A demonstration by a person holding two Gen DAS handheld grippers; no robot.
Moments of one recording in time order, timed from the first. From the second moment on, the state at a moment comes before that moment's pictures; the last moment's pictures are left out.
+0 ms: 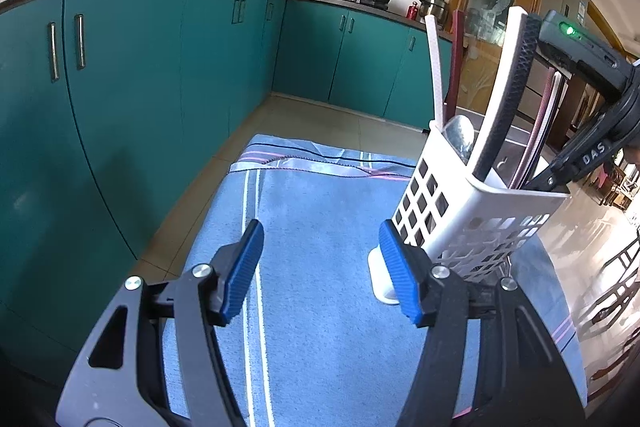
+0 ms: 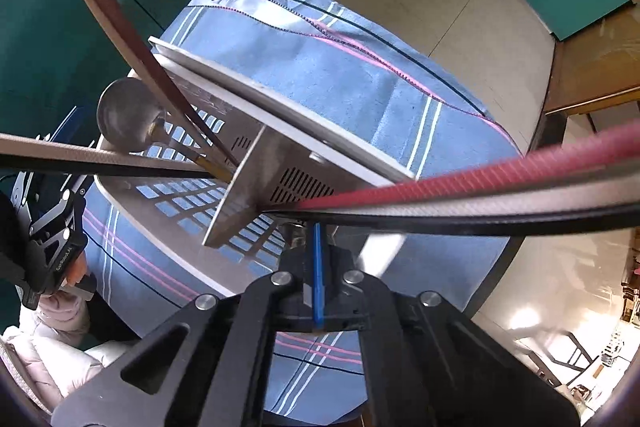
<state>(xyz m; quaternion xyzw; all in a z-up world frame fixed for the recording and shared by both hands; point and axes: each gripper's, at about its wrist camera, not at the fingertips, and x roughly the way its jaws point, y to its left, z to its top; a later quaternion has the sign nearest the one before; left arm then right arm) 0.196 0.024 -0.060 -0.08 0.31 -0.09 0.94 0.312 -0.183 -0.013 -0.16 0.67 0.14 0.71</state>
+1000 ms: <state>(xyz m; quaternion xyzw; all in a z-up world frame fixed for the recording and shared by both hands) 0.088 -0.032 -0.044 0.02 0.19 -0.09 0.98 0.035 -0.215 -0.027 0.03 0.24 -0.01 0.97</state>
